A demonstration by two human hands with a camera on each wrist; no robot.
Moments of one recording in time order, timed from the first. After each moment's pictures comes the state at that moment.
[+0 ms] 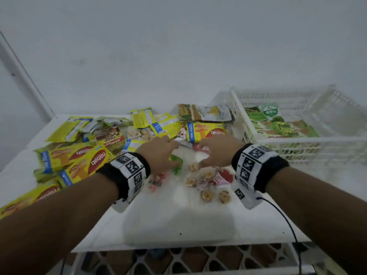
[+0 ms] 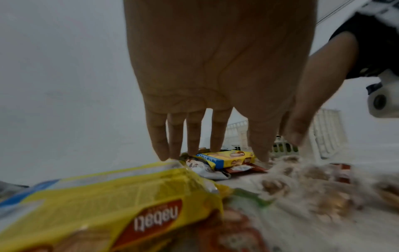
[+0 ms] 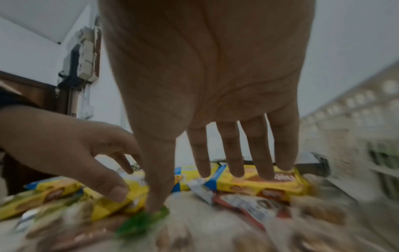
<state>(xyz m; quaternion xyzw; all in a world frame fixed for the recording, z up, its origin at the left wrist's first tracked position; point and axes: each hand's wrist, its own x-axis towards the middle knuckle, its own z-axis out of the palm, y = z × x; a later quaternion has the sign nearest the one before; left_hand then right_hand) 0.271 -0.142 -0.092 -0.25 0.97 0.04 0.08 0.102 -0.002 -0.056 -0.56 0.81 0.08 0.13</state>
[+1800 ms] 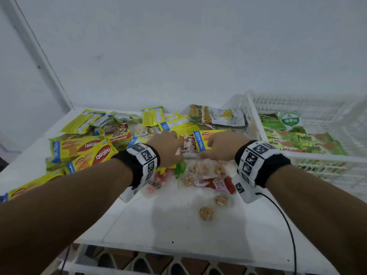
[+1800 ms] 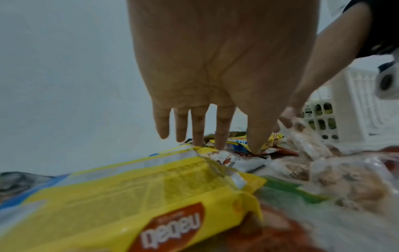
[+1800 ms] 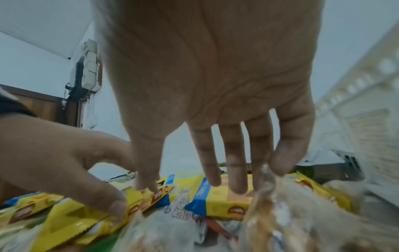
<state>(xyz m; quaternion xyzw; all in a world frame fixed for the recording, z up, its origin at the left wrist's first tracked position) 0.239 -0.156 -0.096 -0.28 0.95 -0.02 0.09 0.063 -0.036 -0.064 -0.57 0.81 0.08 0.13</state>
